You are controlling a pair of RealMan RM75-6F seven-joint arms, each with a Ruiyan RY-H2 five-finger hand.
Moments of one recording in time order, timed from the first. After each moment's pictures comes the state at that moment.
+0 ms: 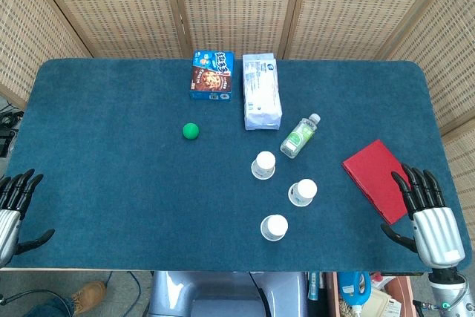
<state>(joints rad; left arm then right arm) -0.04 -1.03 0.01 -1.73 1.59 1.53 0.06 0.07 -1.14 0.06 -1.66 -1.70 1.65 -0.04</state>
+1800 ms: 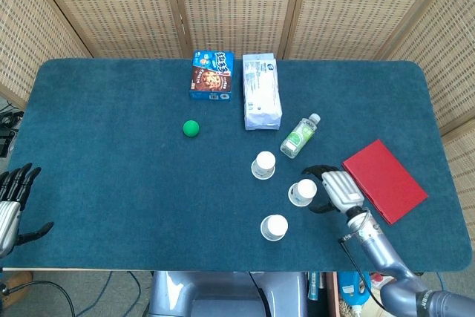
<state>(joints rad) -0.07 -1.04 -0.02 -1.73 1.50 1.48 0.08 0.50 -1.38 0.15 -1.56 -1.26 0.96 0.00</state>
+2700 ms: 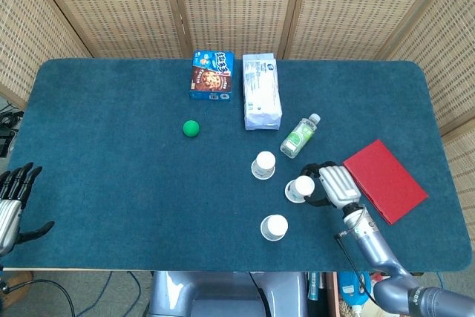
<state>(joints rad) -0.08 -1.04 -0.02 -1.73 1.49 1.46 0.07 0.51 -1.40 0.15 -1.55 -1.30 1.03 -0.01</state>
